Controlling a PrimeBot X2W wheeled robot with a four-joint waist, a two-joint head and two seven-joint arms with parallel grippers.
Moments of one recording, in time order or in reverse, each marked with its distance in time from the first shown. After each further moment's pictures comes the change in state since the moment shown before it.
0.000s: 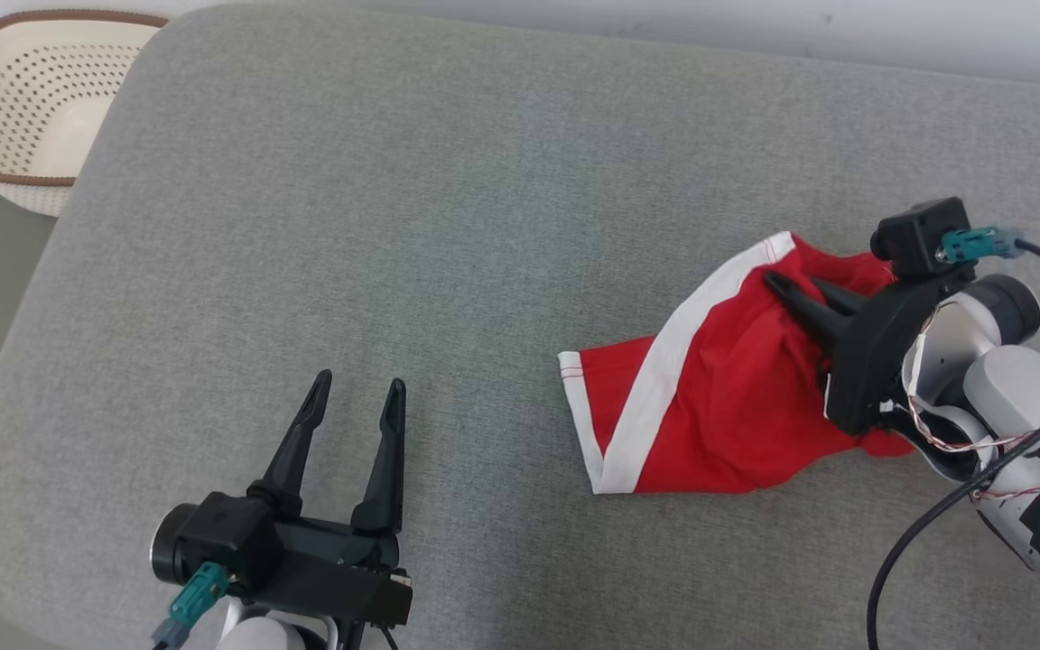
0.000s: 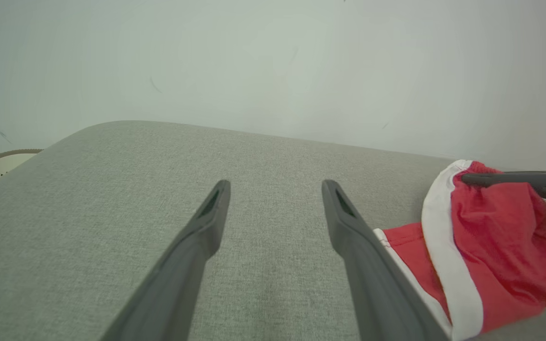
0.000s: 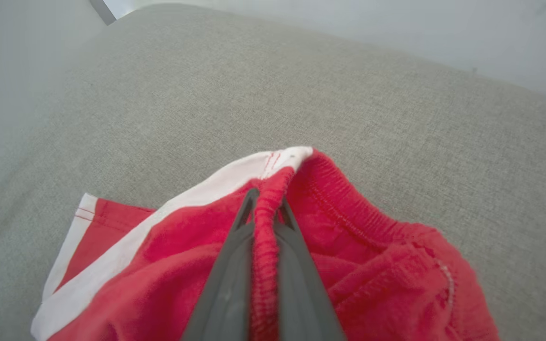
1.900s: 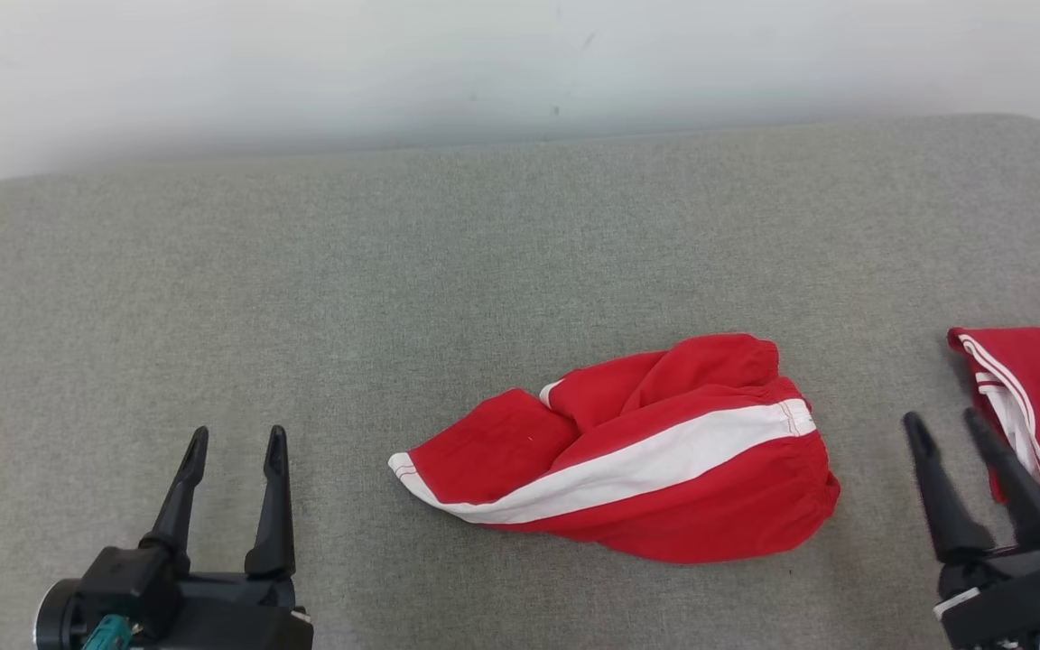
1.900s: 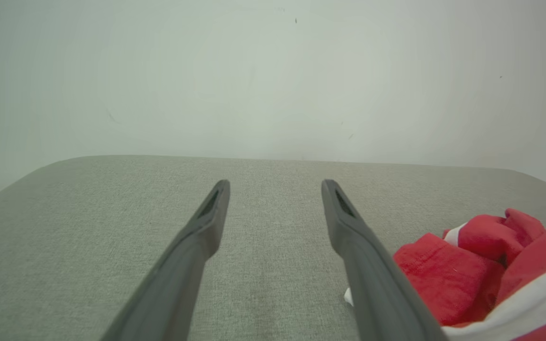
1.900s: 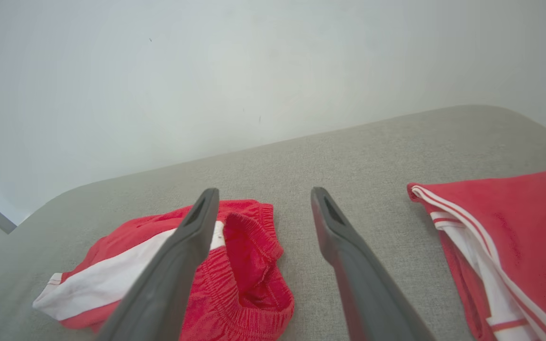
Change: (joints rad) left arm 0.115 0.072 0.138 -0.040 0.026 0.054 0.028; right arm 0.814 0.159 -0.700 -0.497 -0.207 0.000 -0.294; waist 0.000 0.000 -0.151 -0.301
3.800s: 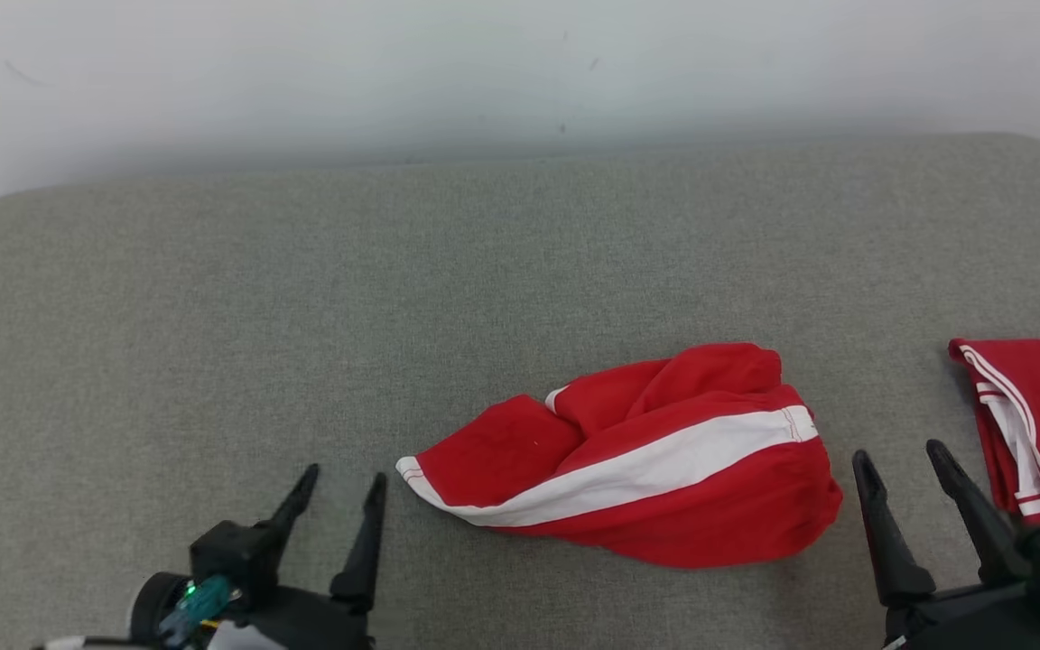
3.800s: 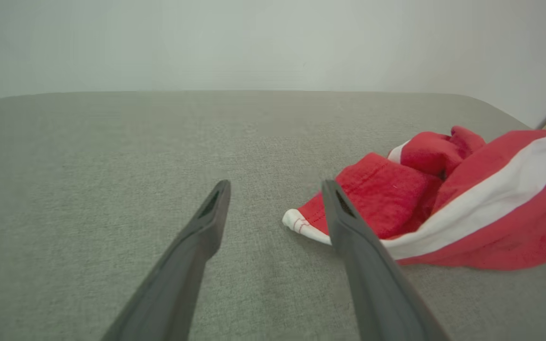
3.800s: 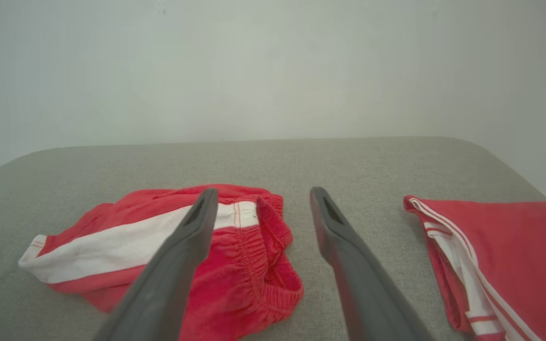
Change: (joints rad) left arm -0.013 0.021 -0.135 0.039 -0.029 -0.041 0.191; right arm 0.114 0.229 -0.100 -0.173 -0.430 0.000 0.113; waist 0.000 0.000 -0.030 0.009
